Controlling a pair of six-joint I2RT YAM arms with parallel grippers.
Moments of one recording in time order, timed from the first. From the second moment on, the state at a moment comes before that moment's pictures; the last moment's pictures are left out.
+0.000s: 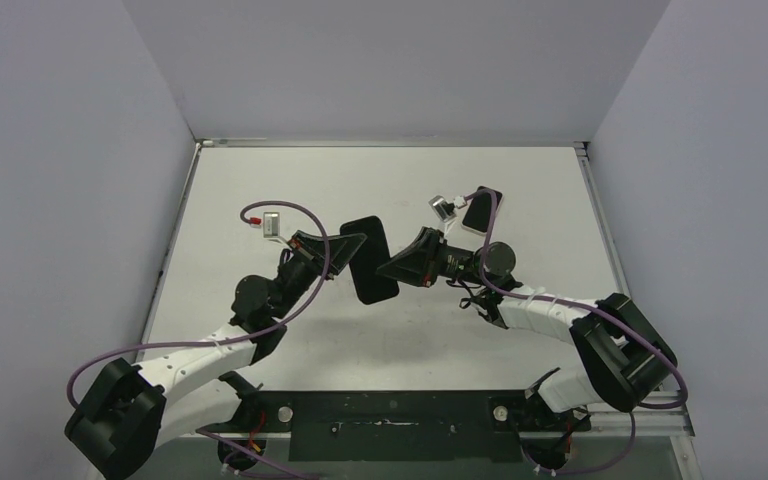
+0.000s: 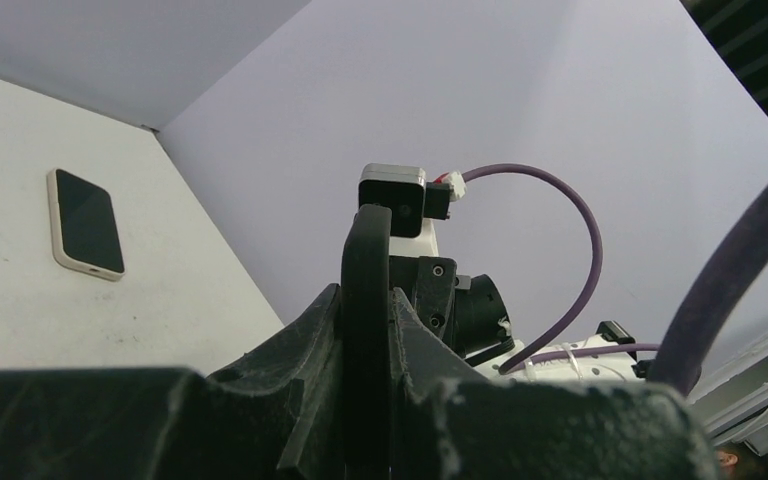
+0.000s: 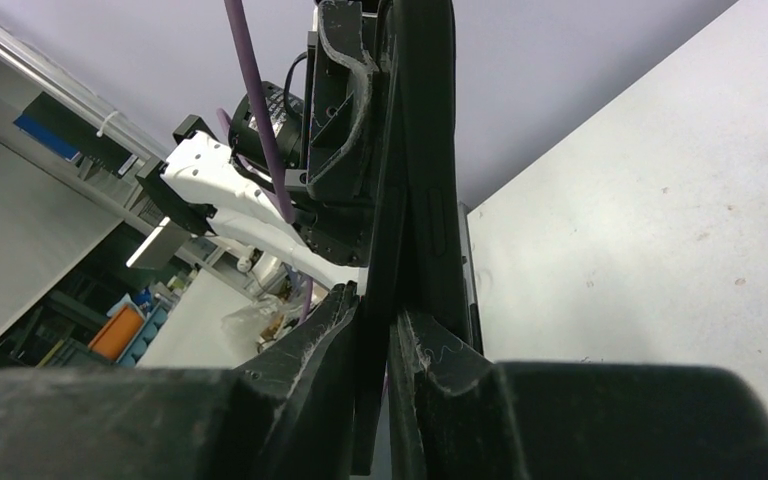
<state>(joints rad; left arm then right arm) -0.66 1.05 0.34 1.10 0.10 -1.11 0.62 1.42 0.55 1.23 -0.81 1.12</state>
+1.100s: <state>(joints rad) -0.55 1.04 0.29 0.88 0.44 -0.92 0.47 1.45 0.55 1.29 -0.72 1.28</state>
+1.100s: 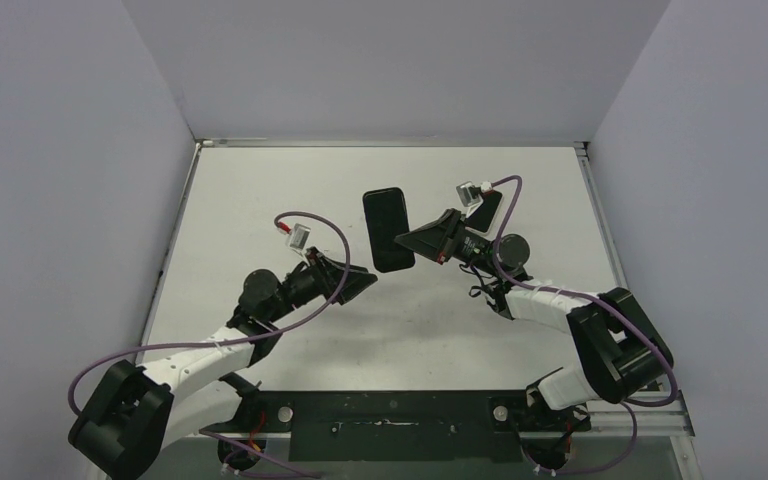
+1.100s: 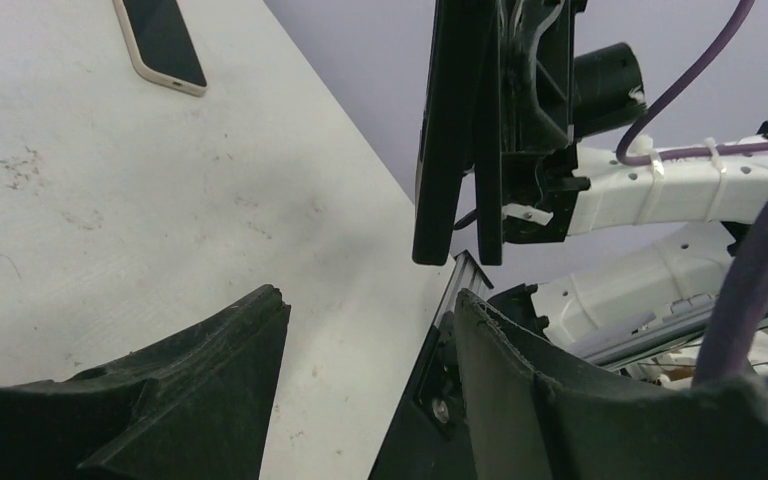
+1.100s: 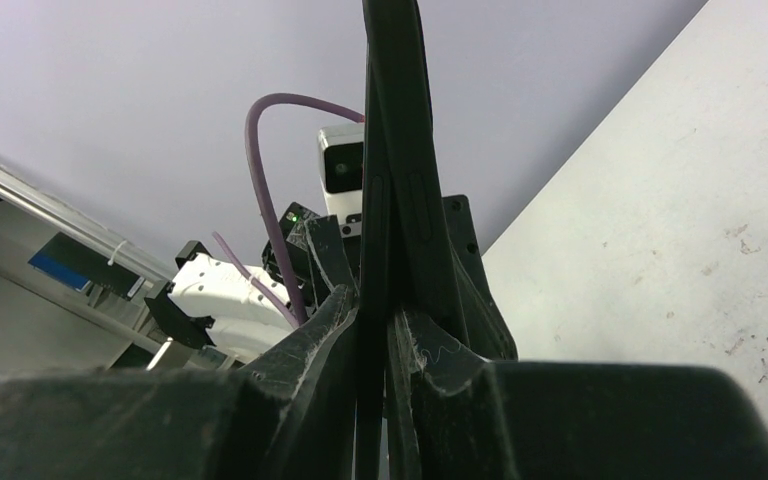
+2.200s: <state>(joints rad) -0.61 1.17 0.34 1.00 0.42 -0.93 0.52 1.44 0.55 1.28 -0.71 1.28</state>
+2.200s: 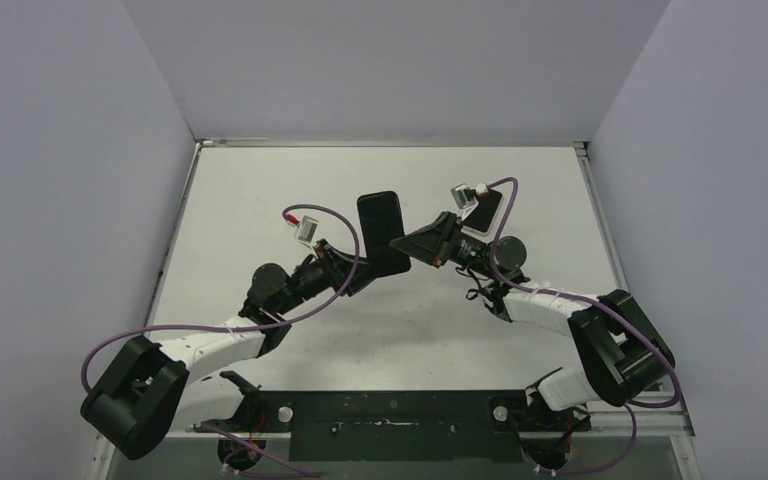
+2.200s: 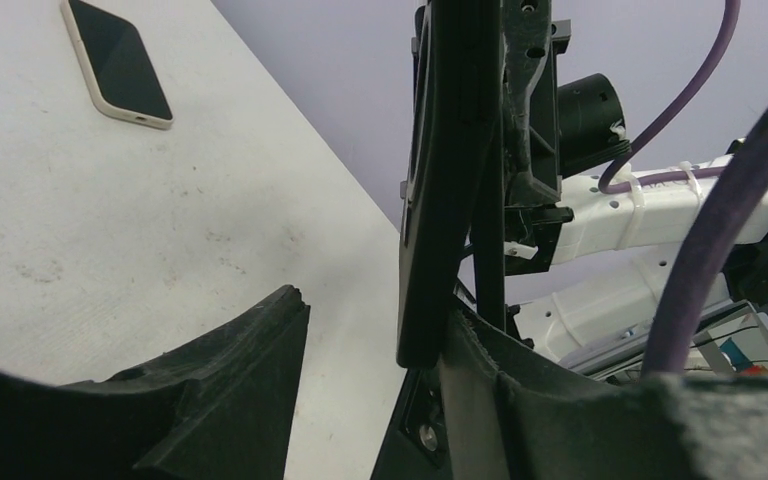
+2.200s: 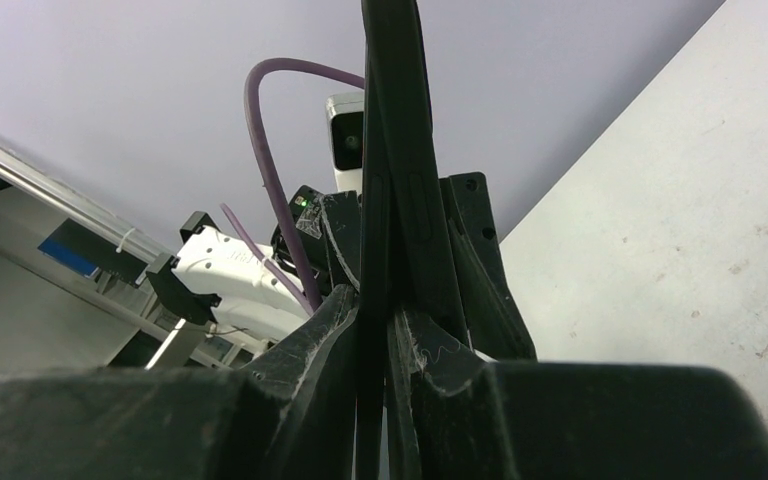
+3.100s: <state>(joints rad) -0.49 1.19 0.49 0.78 0.33 -0.81 0.53 1.38 0.47 1.16 -0.79 1.19</state>
